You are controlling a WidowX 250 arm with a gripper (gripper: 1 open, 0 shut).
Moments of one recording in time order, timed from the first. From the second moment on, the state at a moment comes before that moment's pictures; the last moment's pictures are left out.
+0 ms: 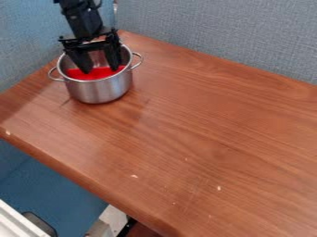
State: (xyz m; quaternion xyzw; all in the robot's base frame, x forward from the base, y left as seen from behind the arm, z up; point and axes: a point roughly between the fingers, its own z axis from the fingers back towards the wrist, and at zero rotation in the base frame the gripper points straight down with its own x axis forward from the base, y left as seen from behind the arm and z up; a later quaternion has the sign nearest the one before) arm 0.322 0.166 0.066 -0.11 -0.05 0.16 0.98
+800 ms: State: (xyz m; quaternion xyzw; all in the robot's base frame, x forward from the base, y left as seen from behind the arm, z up) arm 0.318 0.180 0.050 -0.10 -0.05 0.13 0.99
